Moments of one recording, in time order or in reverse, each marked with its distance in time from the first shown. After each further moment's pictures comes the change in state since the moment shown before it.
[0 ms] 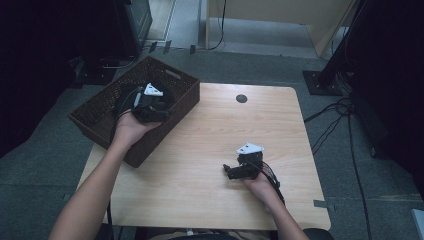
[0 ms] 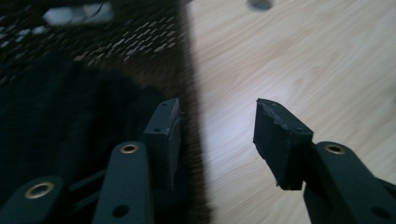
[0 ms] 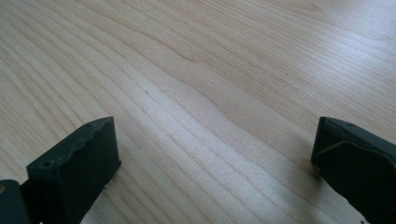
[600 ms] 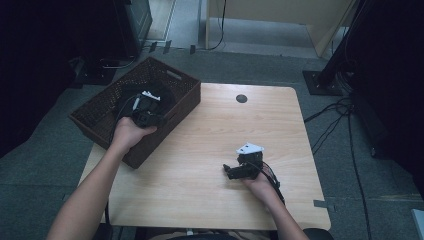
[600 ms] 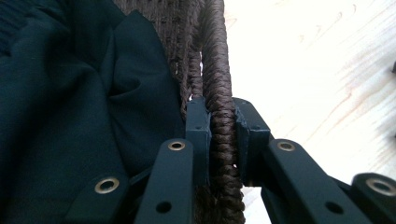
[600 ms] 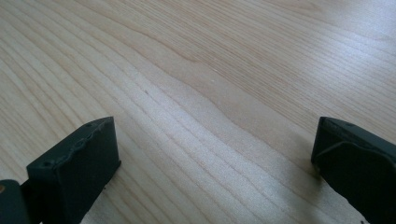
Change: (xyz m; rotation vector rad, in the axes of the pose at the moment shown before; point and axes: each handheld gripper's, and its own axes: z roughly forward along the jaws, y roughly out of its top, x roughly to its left) left arm 0.005 -0.020 0.018 0.155 -0.138 -0.140; right arm 0.000 0.000 0.000 0.001 0.002 0.001
